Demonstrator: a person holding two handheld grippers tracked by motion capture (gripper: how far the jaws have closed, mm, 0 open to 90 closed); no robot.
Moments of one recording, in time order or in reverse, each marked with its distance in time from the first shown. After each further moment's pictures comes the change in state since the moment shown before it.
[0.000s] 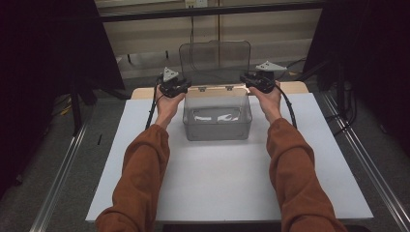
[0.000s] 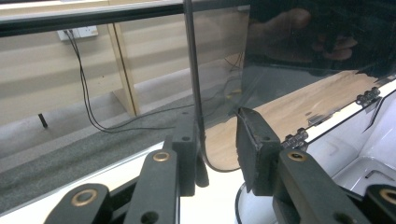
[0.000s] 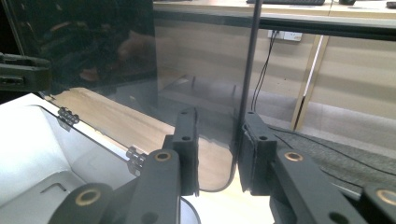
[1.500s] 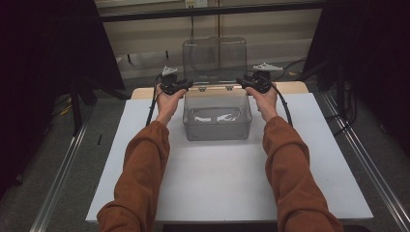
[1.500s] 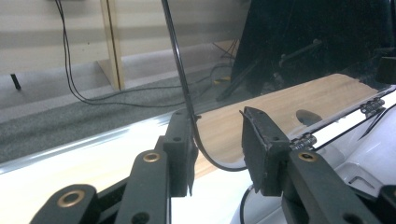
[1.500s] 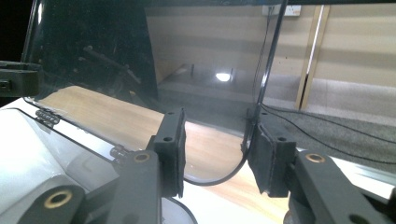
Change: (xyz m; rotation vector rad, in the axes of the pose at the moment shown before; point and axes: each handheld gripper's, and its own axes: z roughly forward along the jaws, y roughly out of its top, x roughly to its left) left arm 0.010 0.003 0.011 0.089 -0.037 -0.140; right arm -0.003 -0.009 0.019 0.053 -0.015 0.091
